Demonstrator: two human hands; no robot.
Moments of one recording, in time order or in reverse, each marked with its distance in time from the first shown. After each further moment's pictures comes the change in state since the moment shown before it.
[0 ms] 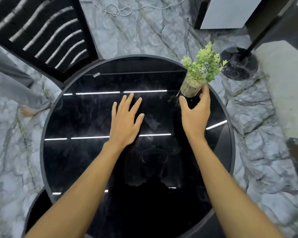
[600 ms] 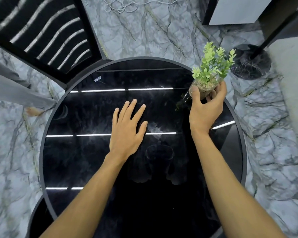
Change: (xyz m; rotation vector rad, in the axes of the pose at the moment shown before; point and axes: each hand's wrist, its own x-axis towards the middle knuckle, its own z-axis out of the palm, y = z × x) left_hand 0.002 -0.004 0.009 0.067 0.023 -0.007; right_hand 0.044 0.004 0.024 0.210 0.243 -0.027
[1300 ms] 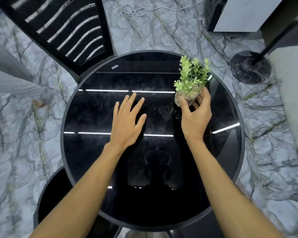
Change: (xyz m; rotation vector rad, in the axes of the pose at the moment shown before) left_hand -0.055 -0.013 -0.036 -0.107 0.037 -0.041; right_hand -0.092 -0.025 -0.033 -0.014 -0.249 -0.125
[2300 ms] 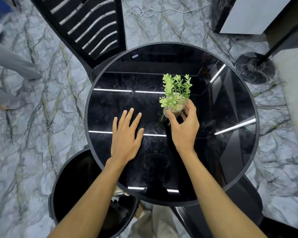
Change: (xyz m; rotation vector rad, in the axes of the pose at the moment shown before) left_hand -0.107 -0.059 -0.003 0.074 -0.005 -0.075; right_hand -0.113 -0.006 0.032 -0.004 -0.154 0.037
